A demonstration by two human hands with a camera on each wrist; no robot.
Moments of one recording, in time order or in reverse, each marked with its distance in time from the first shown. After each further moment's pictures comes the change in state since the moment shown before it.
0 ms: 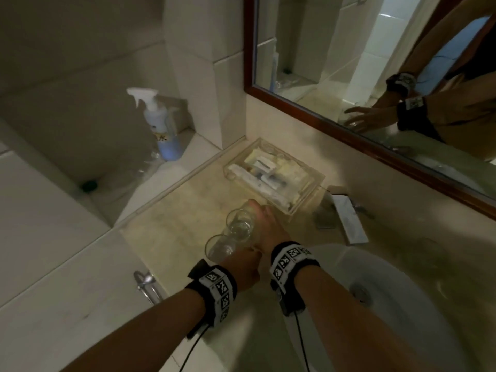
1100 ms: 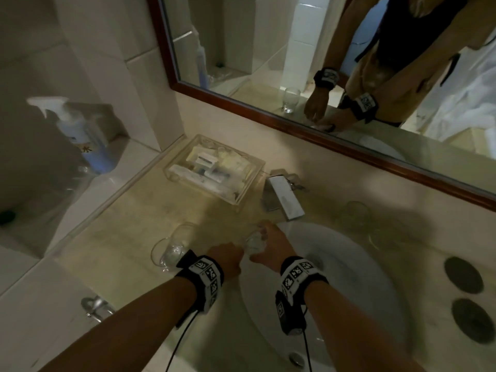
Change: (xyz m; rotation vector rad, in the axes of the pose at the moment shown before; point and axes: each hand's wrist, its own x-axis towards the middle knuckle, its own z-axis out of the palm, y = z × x) left_hand 0.039 0.063 0.013 0.281 -0.157 0.065; right_hand -0.090 0.114 -0.023 0.302 0.131 0.263
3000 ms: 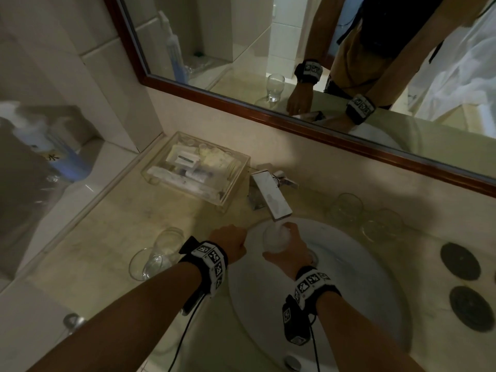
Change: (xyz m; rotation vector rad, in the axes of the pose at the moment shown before) left_hand 0.046 0.017 -0.031 -0.010 0.127 0.056; right_hand -0.013 0.054 -0.024 0.237 0.275 0.181
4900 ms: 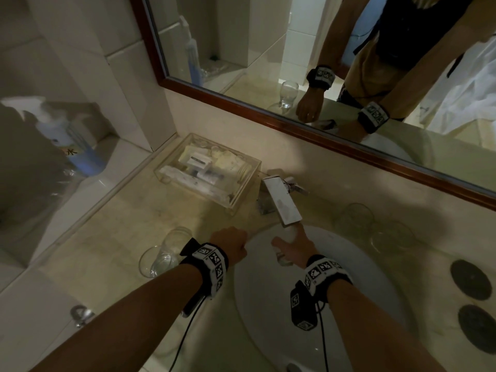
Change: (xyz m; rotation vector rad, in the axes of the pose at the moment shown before) left_hand -0.008 -0.014 -0.005 -0.040 -0.010 -0.032; right_hand 0.031 -0.014 -0.009 -0.113 -0.195 0.199
